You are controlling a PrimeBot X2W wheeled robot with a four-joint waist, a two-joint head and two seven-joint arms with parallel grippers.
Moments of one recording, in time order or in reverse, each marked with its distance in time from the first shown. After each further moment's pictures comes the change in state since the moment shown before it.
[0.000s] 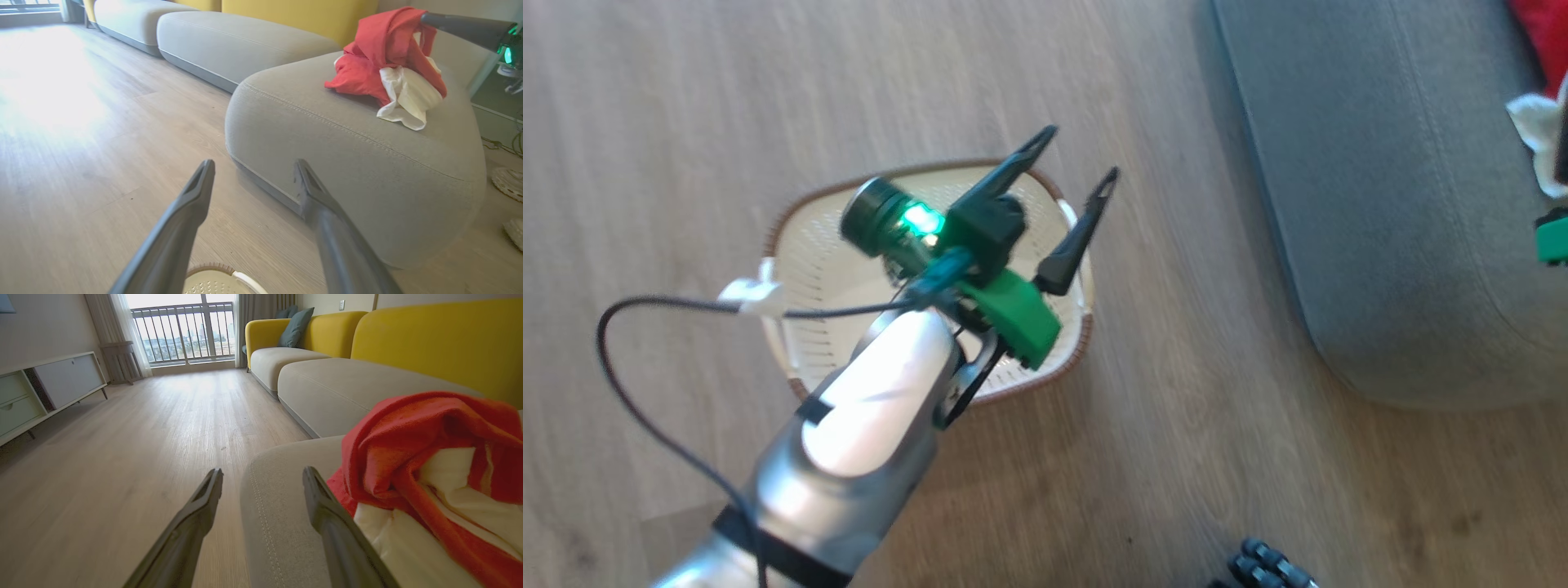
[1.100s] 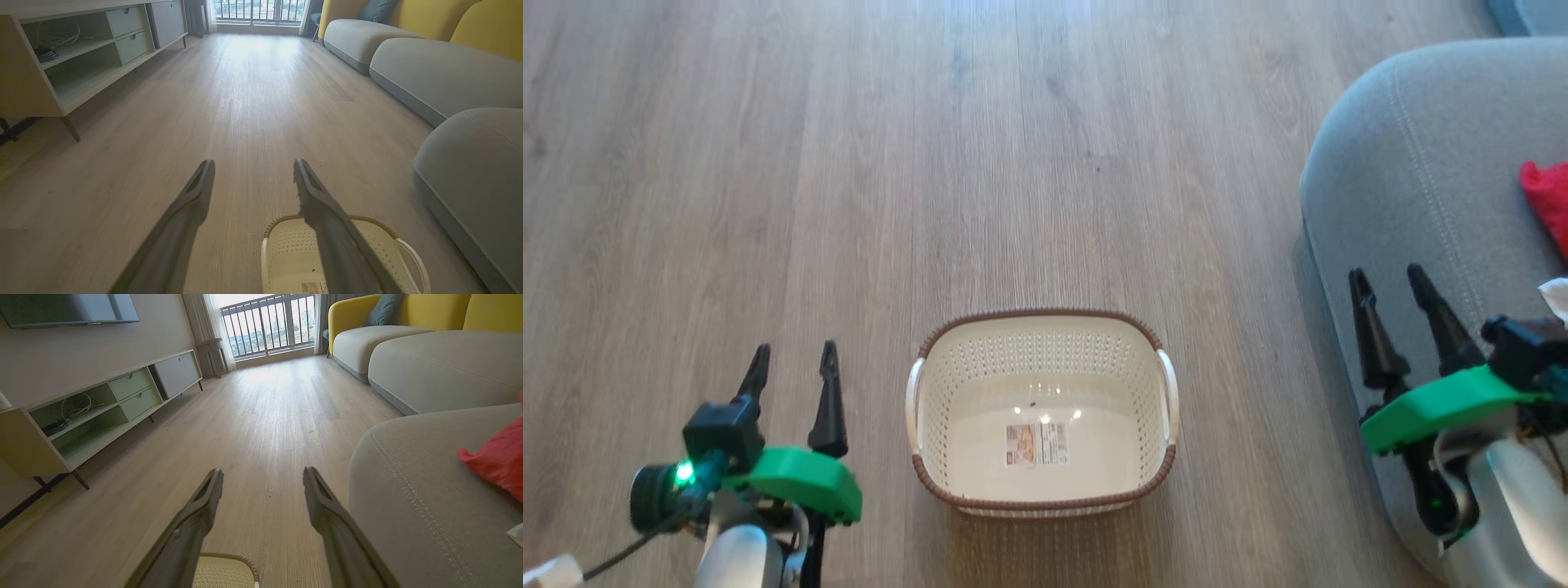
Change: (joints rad) left arm 0.590 -0.006 0.625 -0.139 0.113 0.062 0.000; right arm 0.273 0.153 0.152 0.030 -0.094 0.000 0.000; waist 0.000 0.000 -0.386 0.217
